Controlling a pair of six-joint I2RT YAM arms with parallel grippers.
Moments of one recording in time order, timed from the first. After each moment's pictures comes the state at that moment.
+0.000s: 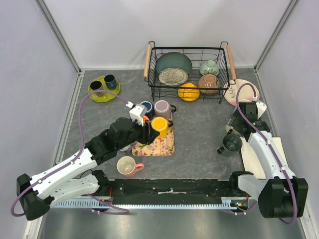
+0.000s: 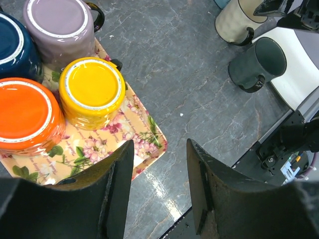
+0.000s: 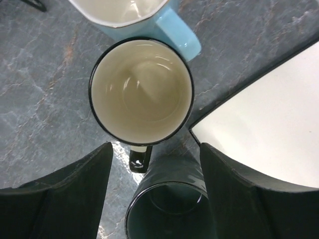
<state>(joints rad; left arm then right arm) -0.88 0.88 0.74 -0.26 -0.08 -0.44 0.00 1.08 0.78 -0.60 0.37 0.56</state>
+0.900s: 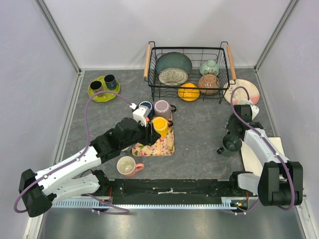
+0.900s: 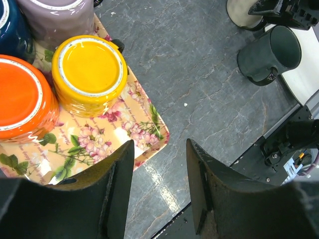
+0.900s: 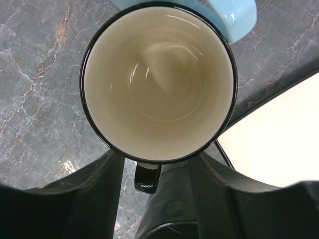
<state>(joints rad) -0.88 0.93 0.73 -0.26 -0.07 -0.49 0.01 1.18 0.67 -0.42 0.28 0.57</state>
